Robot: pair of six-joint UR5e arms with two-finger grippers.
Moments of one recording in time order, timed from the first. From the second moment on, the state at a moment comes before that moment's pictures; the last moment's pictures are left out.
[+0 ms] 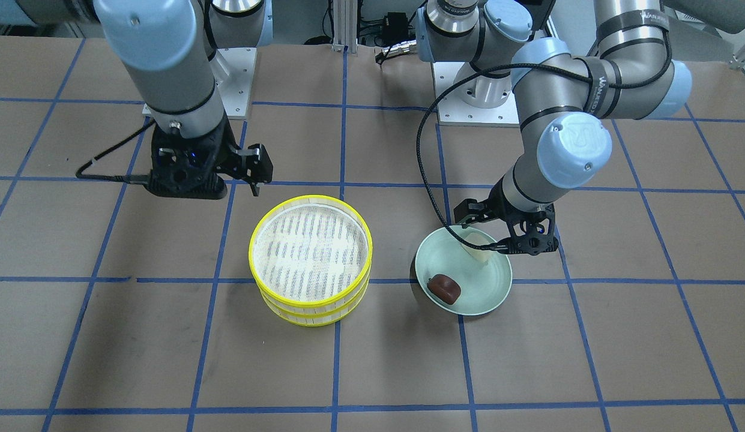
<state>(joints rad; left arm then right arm) -1.51 -1.81 -1.79 -1.35 1.58 -0.02 1.71 -1.41 1.62 -1.72 -1.58 0.16</state>
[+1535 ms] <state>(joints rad) -1.50 -2.00 -1.81 -1.30 1.59 -0.01 1.71 -1.26 1.67 -1.92 -1.59 0.15</state>
